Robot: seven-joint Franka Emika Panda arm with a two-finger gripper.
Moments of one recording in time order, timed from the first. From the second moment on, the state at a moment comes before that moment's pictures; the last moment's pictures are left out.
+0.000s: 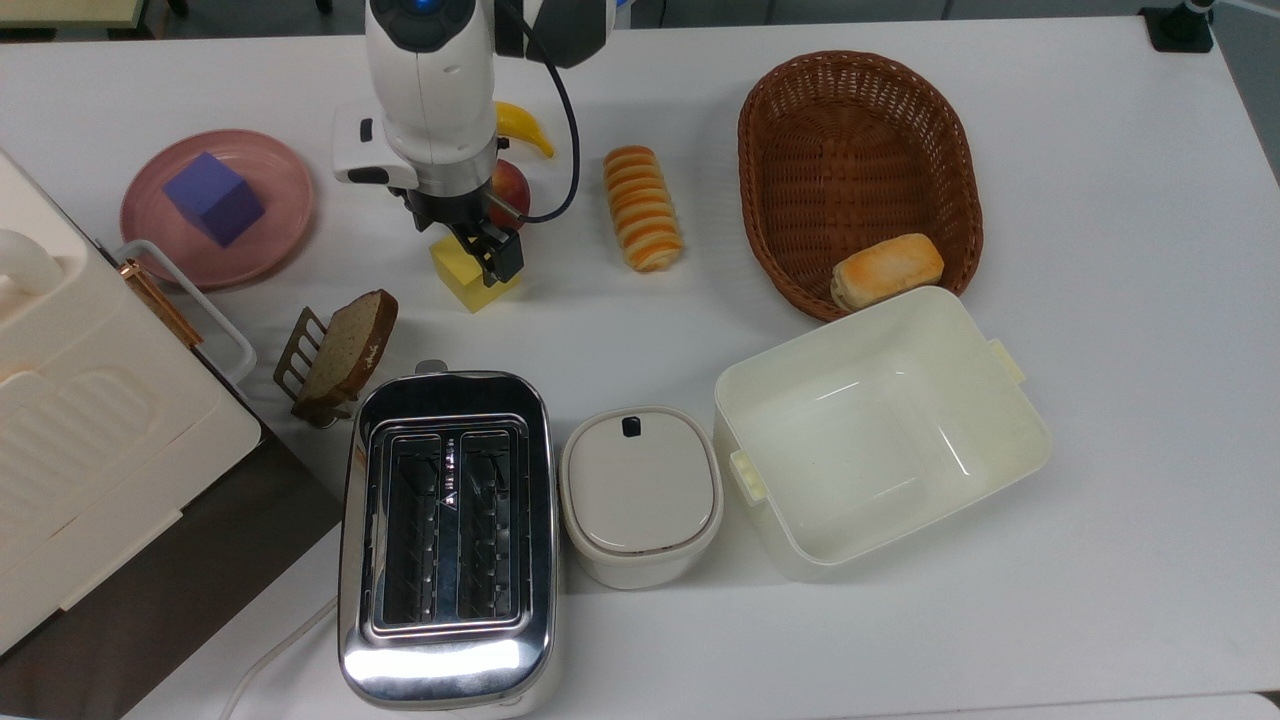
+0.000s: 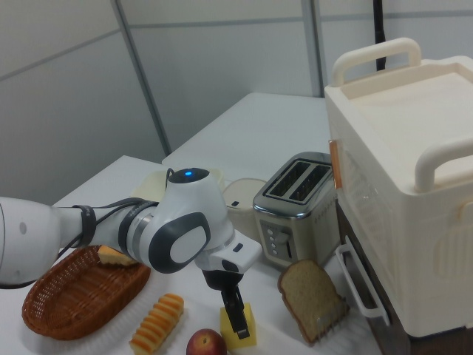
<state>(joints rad) 0.00 0.22 -0.11 -2.00 -0.11 2.20 0.64</state>
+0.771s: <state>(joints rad) 0.00 0.24 -0.11 -2.00 -0.17 2.20 0.64</state>
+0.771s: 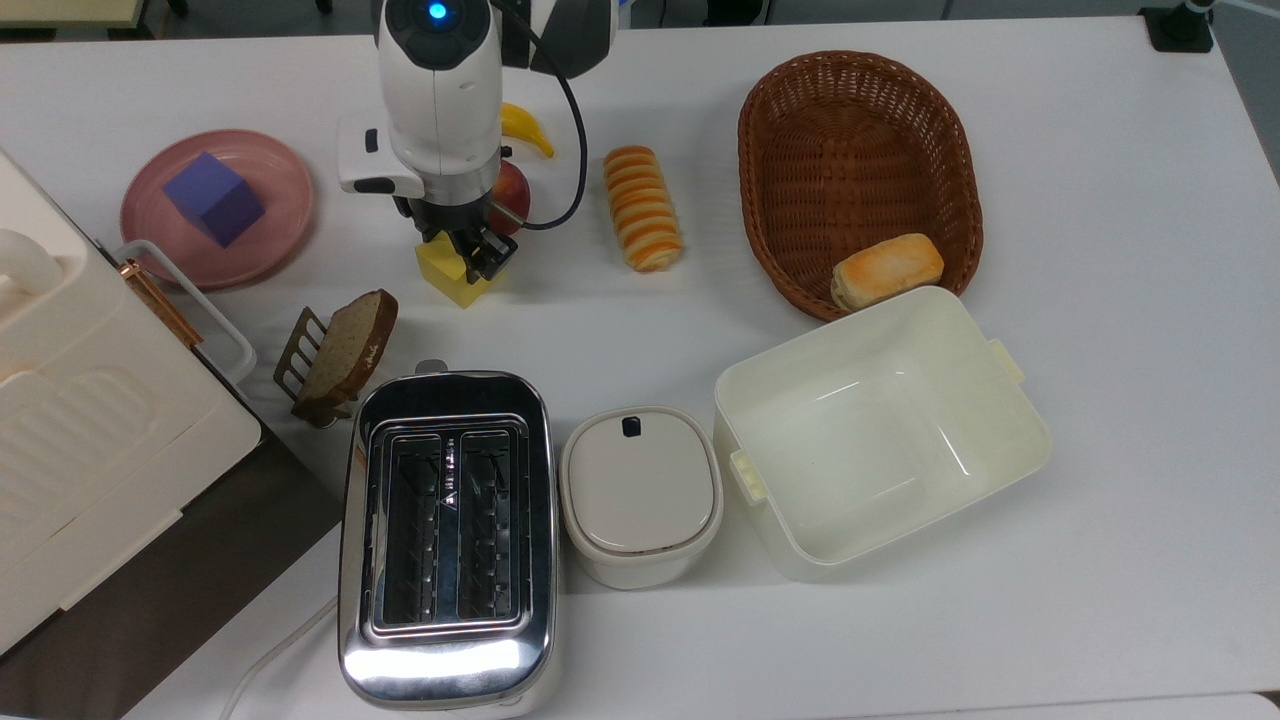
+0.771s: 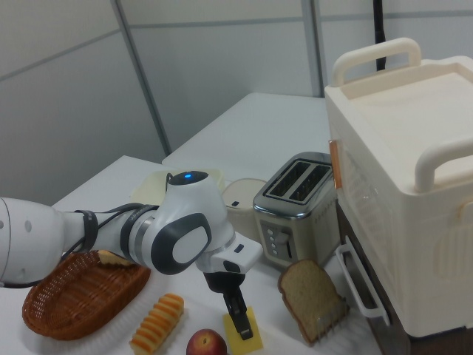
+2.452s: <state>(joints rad) -0.53 0.06 -0.04 -1.95 -0.15 2.15 0.15</state>
